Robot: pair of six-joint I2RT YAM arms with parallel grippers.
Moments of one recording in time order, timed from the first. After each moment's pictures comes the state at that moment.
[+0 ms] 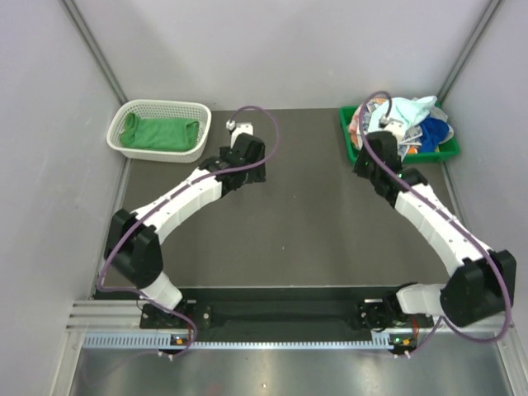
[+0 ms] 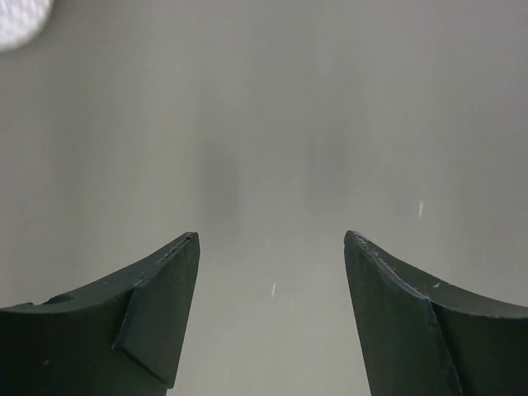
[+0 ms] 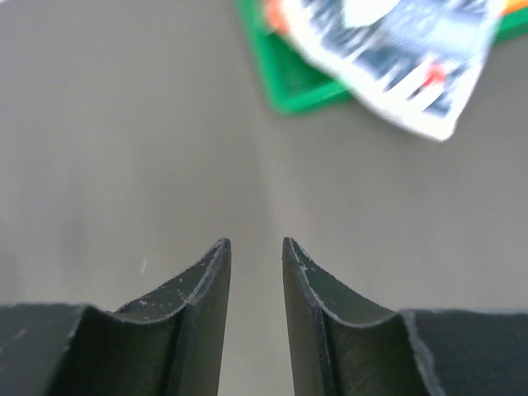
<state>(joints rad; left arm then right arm) -0.62 1.65 1.38 -0.49 -0.45 -0.49 0.38 1.24 1.04 -0.40 0.36 0.49</state>
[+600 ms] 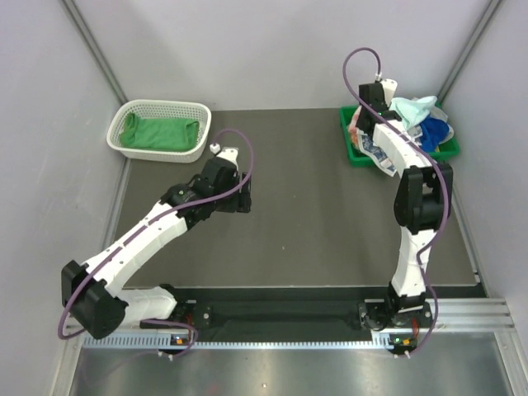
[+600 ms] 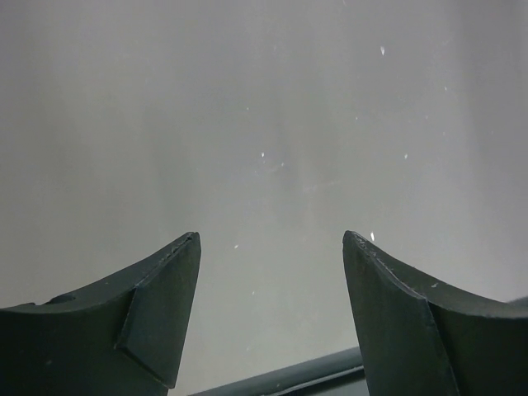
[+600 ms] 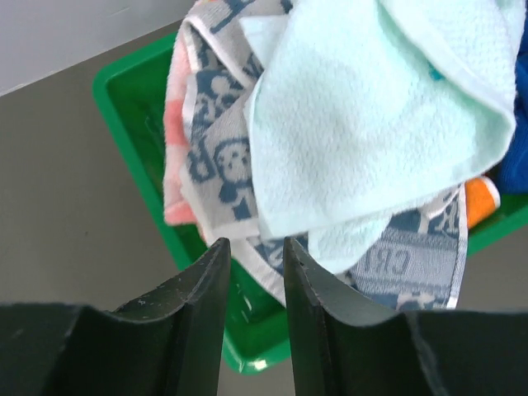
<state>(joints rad) -0.64 1.24 1.11 -0.66 -0.19 -0.45 0.16 2.03 1.78 -0.41 0.46 0.35</state>
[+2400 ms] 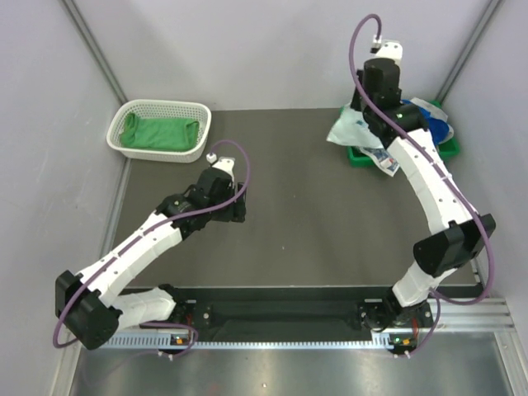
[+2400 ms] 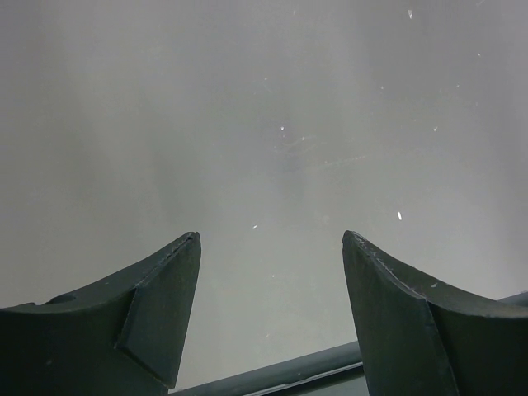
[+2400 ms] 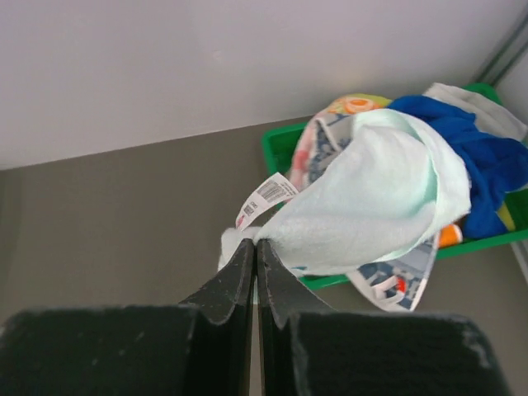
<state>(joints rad) -0.64 1.15 0.99 -0.65 -0.19 -0.41 0.33 1.66 1.87 -0.55 0.45 0.23</state>
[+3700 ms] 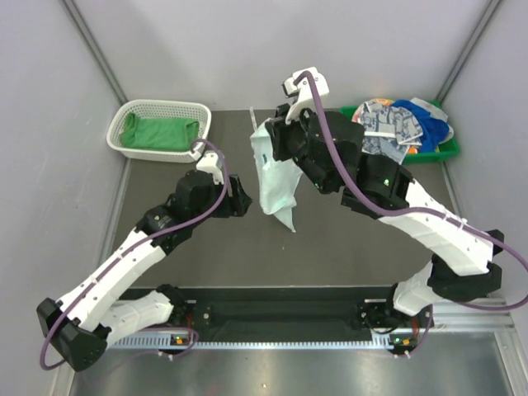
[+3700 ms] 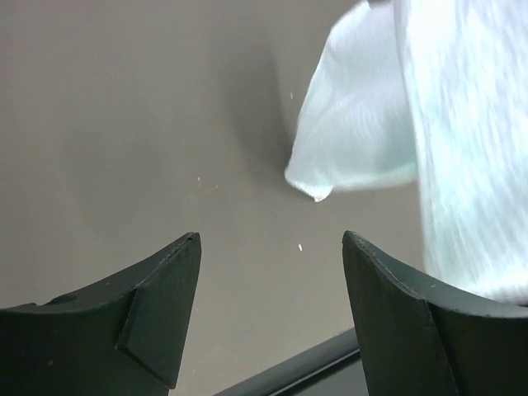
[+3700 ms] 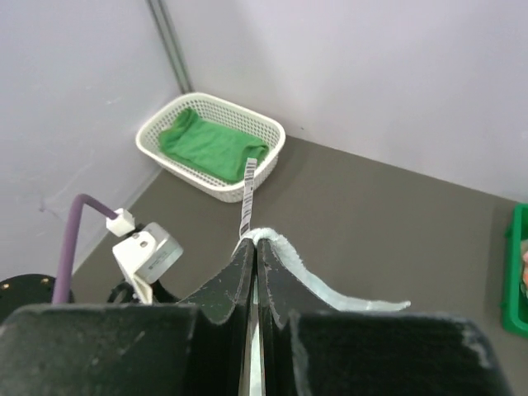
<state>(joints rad) -0.64 0.98 0.95 -0.50 -0.09 -0.53 1.16 1.50 2.01 -0.56 0.66 0.14</state>
